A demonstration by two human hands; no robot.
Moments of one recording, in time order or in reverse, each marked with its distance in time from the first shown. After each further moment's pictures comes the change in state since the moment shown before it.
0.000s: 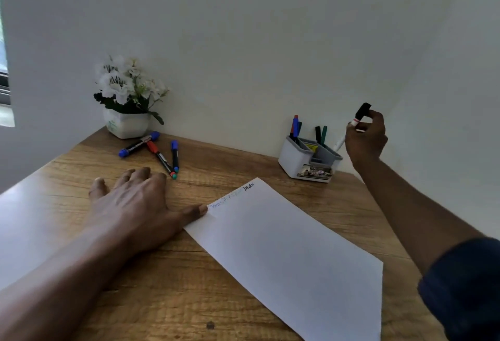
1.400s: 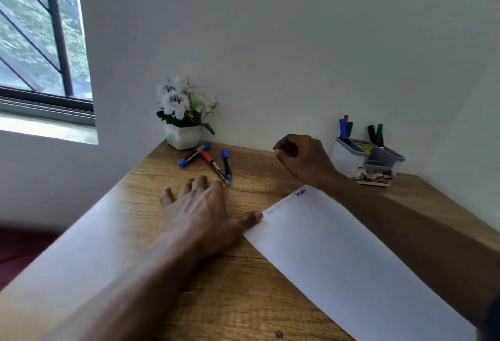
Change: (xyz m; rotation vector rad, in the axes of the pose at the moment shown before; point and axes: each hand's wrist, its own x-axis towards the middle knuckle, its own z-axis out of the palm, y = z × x) left_hand -0.001 0.001 -0.003 0.017 -0.055 -0.001; right_hand -0.150 -0.083 0.093 0.008 -0.810 -0.420
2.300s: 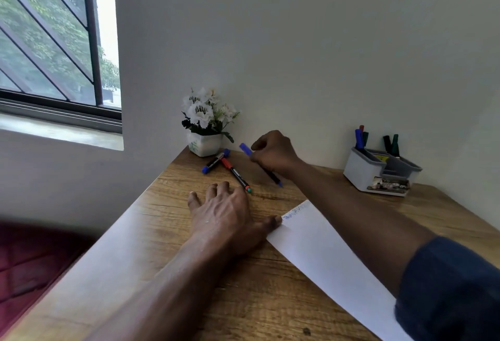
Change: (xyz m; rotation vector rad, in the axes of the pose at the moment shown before) left_hand -0.001 -0.002 0.001 -0.035 0.044 0.010; right_hand 0.047 -0.075 0.059 -0.010 -0.134 0.198
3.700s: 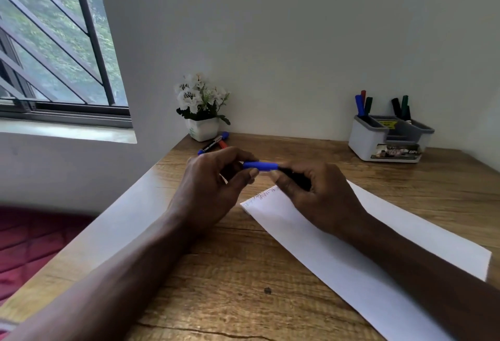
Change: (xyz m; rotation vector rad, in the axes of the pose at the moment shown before) left_hand -0.019 0.004 -0.004 -0.495 0.500 0.446; right_hand -0.169 0.056 -0.054 0.246 0.075 -0.290
